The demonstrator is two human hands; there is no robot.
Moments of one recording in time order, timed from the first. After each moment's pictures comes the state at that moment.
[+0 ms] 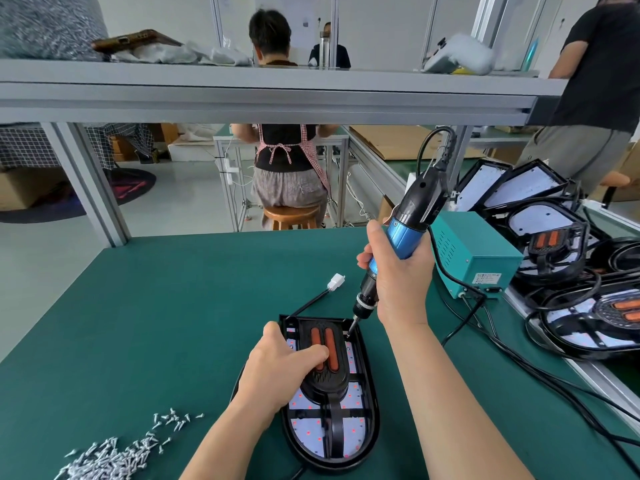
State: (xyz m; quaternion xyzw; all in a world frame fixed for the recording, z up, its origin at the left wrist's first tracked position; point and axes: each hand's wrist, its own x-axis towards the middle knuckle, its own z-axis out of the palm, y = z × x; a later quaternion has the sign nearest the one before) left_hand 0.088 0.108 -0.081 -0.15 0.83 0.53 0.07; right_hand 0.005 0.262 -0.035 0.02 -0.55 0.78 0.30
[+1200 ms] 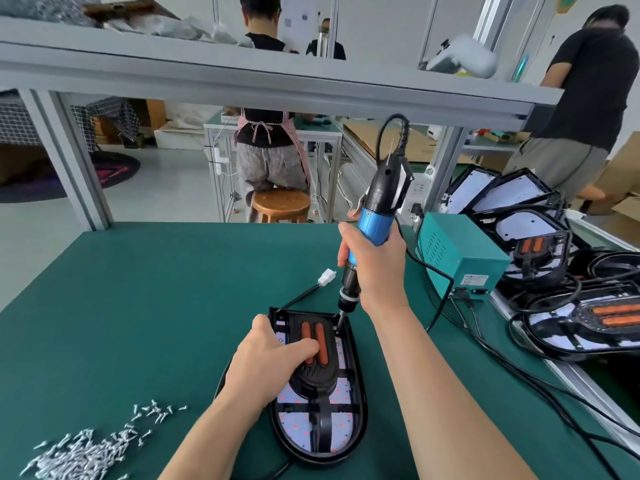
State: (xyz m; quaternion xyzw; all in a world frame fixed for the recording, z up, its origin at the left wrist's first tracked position) left_hand 0.083 0.109 -0.092 -0.16 0.83 0.53 0.07; right_hand -0.008 0.255 -0.038 0.07 -0.61 0.76 0.22
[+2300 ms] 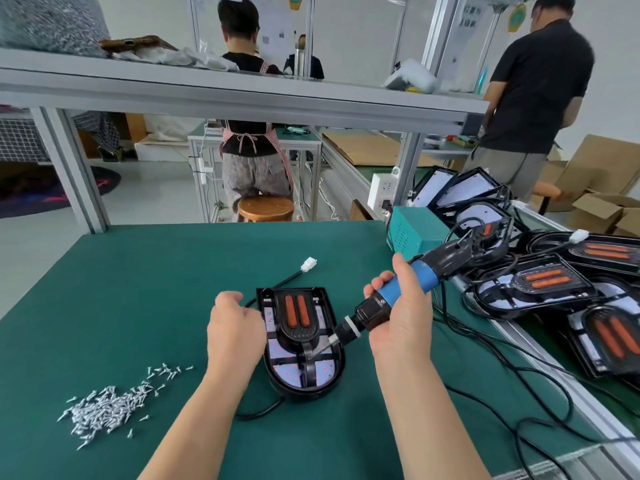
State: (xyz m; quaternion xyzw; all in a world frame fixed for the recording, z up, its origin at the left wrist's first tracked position) left_hand 0.110 0.097 -0.081 -0.20 0.82 0.52 -0.10; right_hand 0.111 0.280 -0.039 -0.13 -0.34 0.90 0.23
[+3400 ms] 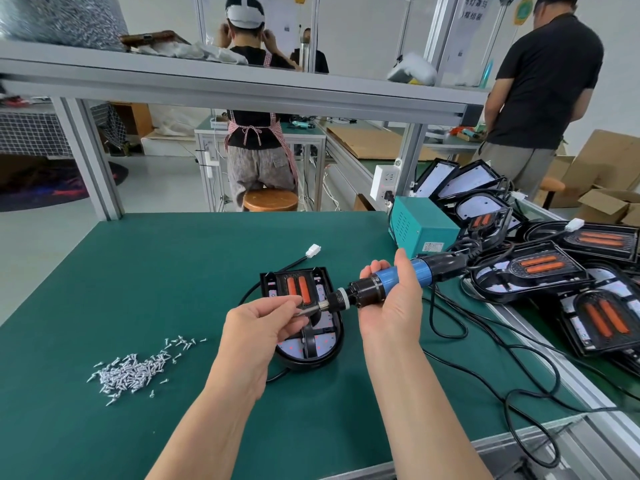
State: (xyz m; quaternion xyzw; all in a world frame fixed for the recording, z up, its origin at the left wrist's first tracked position) left_hand 0.171 0.109 -0.070 -0.12 0.58 0.80 -0.01; right_hand 0.134 0.266 -0.038 -0.20 -0.21 0.94 0.20
